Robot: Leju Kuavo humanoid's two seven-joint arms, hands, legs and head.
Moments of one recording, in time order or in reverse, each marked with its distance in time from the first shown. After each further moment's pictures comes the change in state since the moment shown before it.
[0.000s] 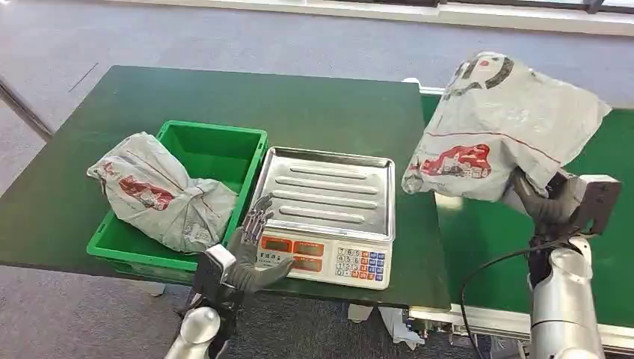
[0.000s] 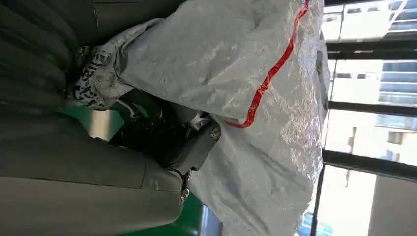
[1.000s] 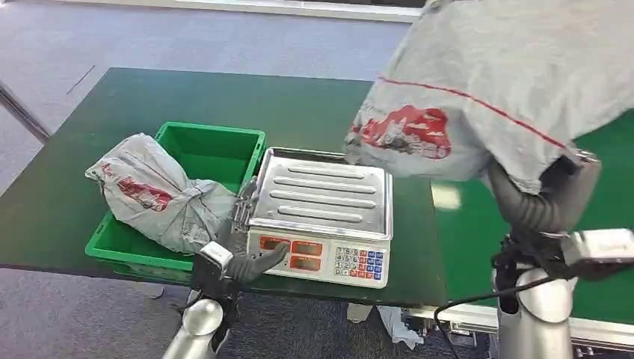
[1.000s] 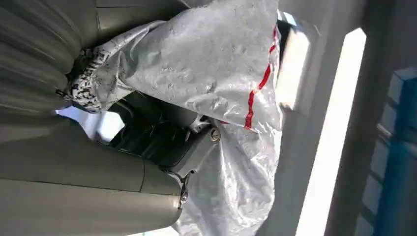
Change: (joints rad) left arm -0.039 -0.016 0.011 -0.003 -0.046 0.213 -0.113; right arm 0.217 0.121 0.389 -0.787 0.029 -0.145 0.030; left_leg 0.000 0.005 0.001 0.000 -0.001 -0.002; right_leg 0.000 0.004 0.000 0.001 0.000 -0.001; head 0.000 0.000
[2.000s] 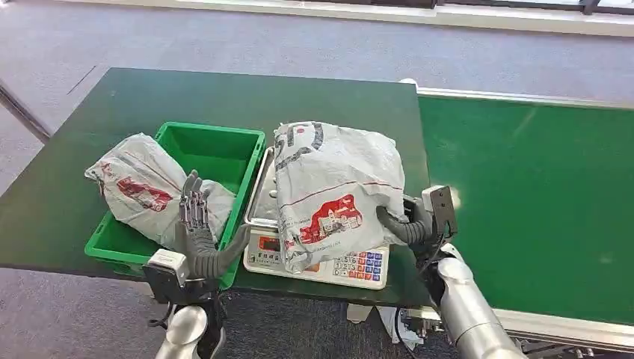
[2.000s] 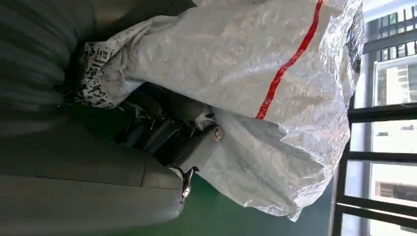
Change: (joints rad) left arm 0.073 0.006 0.012 -0.148 0.130 0.159 -0.016; right arm -0.210 0.037 0.175 1.036 -0.217 0.184 0.084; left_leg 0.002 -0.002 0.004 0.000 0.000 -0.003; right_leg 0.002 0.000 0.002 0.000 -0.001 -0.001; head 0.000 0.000
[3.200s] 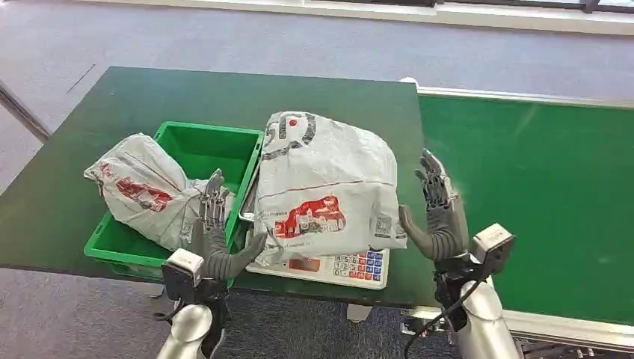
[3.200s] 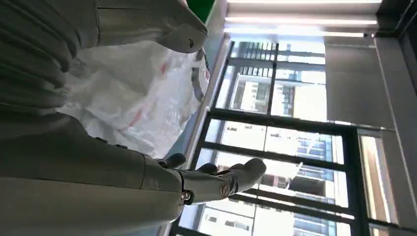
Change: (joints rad) left arm -0.025 0.011 -0.016 0.041 -0.074 -0.099 -0.001; right arm 0.290 -0.025 -0.058 -0.704 0.042 0.023 -0.190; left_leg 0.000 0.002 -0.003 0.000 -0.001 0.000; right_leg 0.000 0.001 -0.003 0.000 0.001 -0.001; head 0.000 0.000
